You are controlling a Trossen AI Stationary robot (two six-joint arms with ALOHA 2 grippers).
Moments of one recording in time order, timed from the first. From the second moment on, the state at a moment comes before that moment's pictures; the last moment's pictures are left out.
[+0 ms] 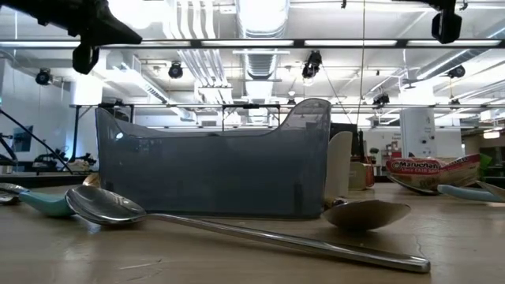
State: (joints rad) left arm 0.09 0.43 0.56 -0.37 -0.30 -0.72; right arm 0.22 0.43 0.69 -0.38 0.54 0.88
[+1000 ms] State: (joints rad) left arm 0.09 0.51 0.57 -0.36 -0.21 -0.63; right arm 0.17 0.73 0.82 -0.36 0.34 0.48
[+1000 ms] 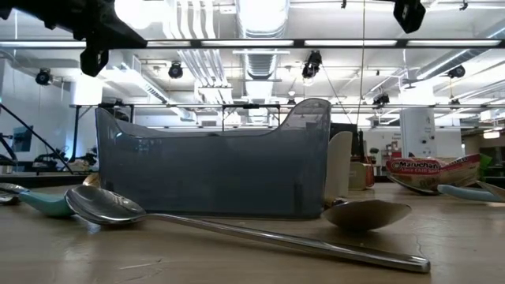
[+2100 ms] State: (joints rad) left arm 0.09 0.51 0.56 -0.36 -0.21 -0.63; right arm 0.17 0.87 0.82 -0.82 0.14 0.57
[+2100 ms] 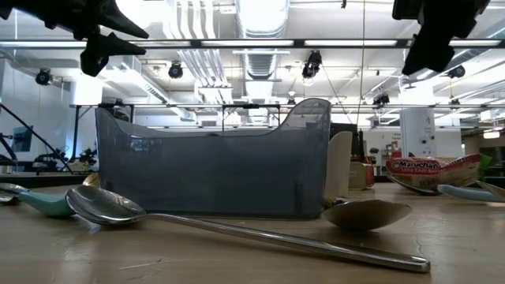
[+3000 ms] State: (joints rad) left arm 0.09 0.51 0.56 -0.37 -0.21 -0.63; right arm 0.17 0.90 0.79 -0.88 0.01 0.67
